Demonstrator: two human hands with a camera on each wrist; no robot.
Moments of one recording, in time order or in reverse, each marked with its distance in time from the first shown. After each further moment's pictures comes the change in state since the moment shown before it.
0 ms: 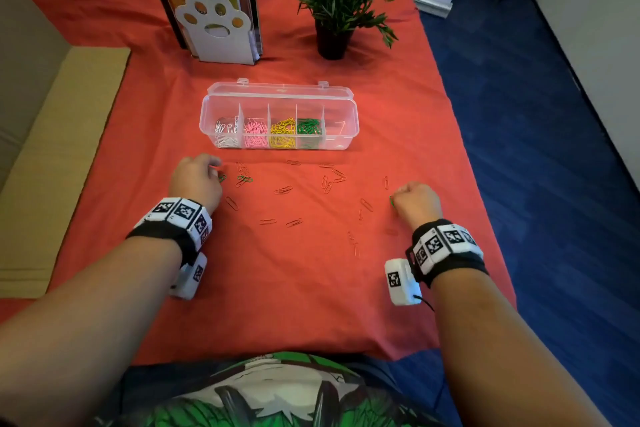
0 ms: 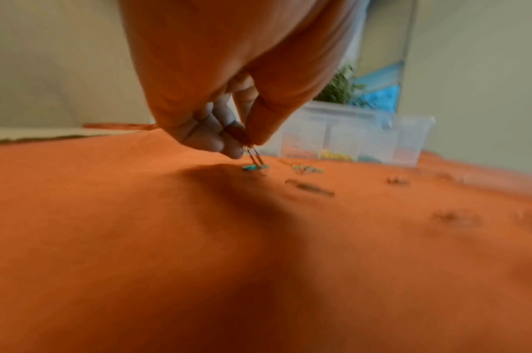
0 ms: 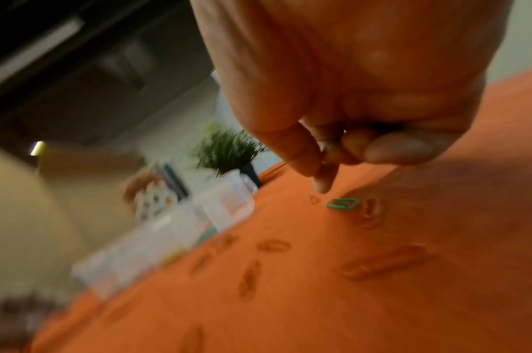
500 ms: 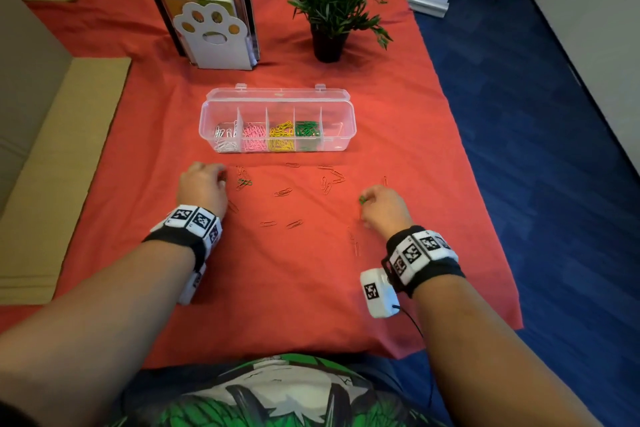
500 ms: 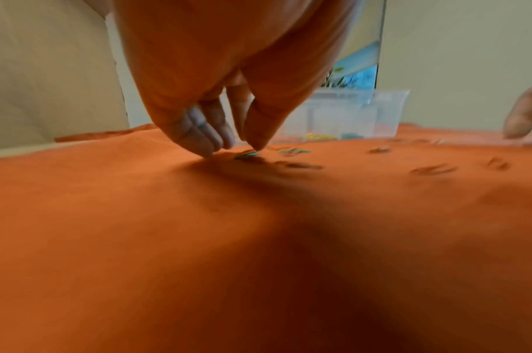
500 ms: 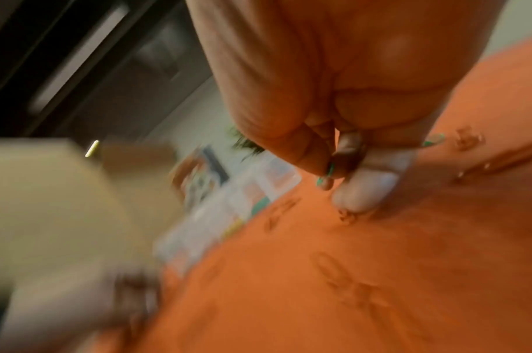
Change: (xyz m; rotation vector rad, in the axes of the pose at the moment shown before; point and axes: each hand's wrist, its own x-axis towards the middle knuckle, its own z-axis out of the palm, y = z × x) left_hand -0.010 0.008 0.003 0.112 -0.018 0.081; right_hand -0.029 -0.027 0.030 0.175 -0.174 -0.097
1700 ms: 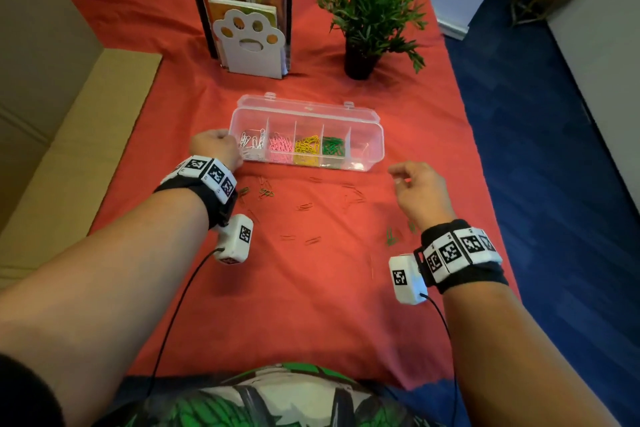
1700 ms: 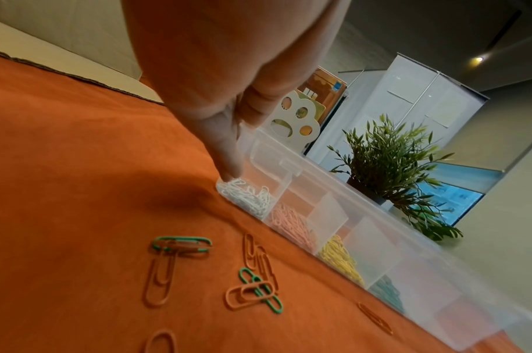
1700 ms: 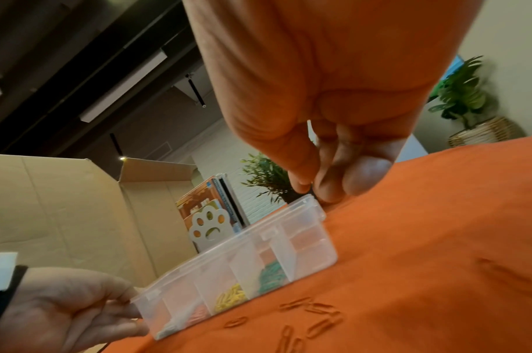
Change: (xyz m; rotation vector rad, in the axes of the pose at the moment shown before) left_hand 0.076 0.016 -0.027 -0.896 0.078 -0.653; right_hand 0.021 -0.046 -0.039 -0.148 0.220 -0.360
